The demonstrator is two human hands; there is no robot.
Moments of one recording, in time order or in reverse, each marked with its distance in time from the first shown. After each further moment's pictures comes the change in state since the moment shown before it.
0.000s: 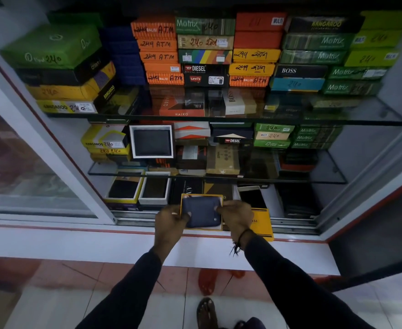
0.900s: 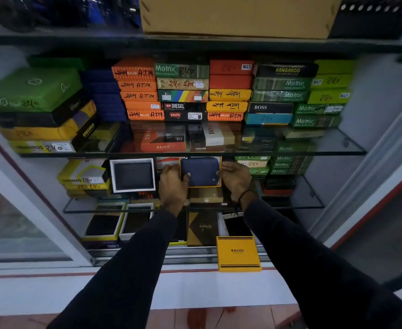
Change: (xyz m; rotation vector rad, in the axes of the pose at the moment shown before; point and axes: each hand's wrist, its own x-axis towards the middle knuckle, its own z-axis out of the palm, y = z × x) left_hand 0.132 0.143 0.011 0.183 0.200 0.244; right_hand 0.096 -0.141 -0.045 0.280 0.093 -0.146
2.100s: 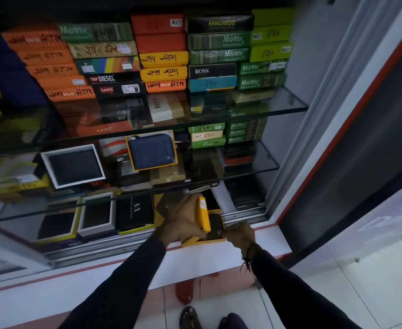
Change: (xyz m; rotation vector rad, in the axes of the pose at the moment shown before) left_hand -0.136 0.018 0.071 0.058 -0.859 0.332; right_hand -0.060 0.214 -0.143 -0.430 -0.116 0.460
